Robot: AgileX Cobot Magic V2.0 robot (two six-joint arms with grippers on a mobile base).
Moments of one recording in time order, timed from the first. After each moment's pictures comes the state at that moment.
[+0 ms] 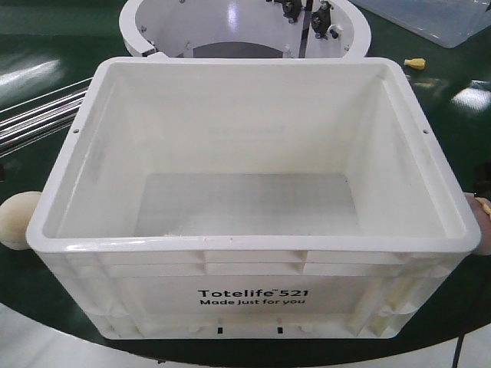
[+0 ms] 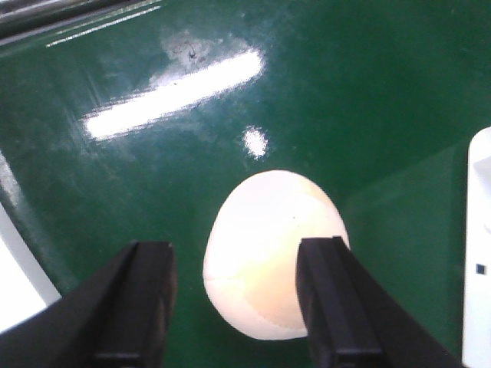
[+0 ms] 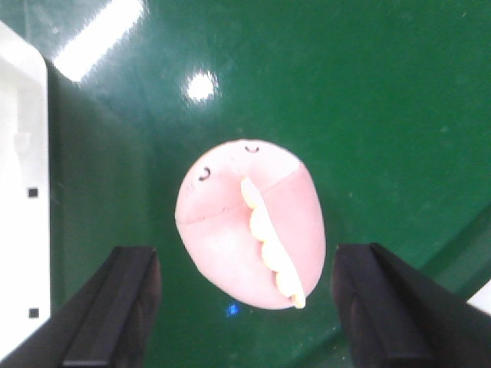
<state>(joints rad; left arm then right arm) 0.18 1.16 -0.72 -0.08 0.57 -0.10 -0.23 1.27 -0.89 0.11 0.83 -0.19</state>
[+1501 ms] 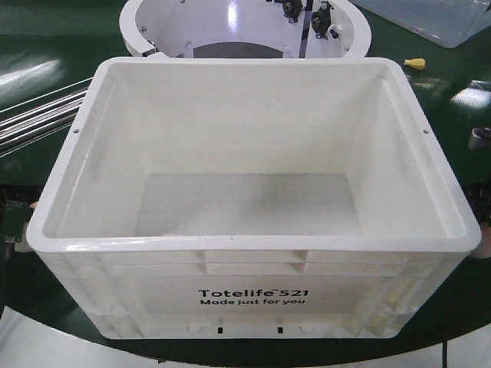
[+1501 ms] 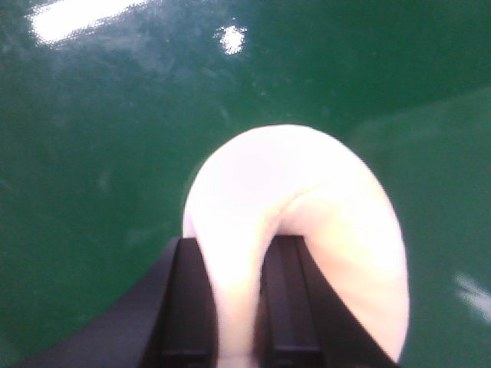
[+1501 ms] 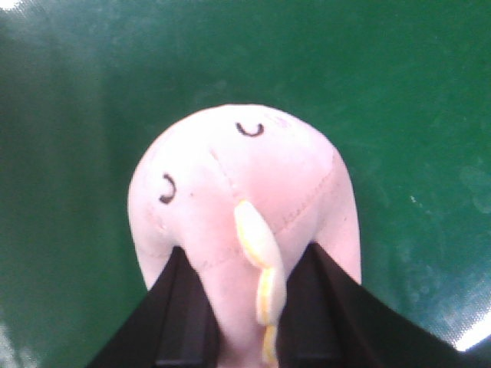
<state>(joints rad) 0.18 1.52 -0.74 -0.29 0.48 0.10 -0.23 1.63 -0.91 0.11 0.74 -0.19</state>
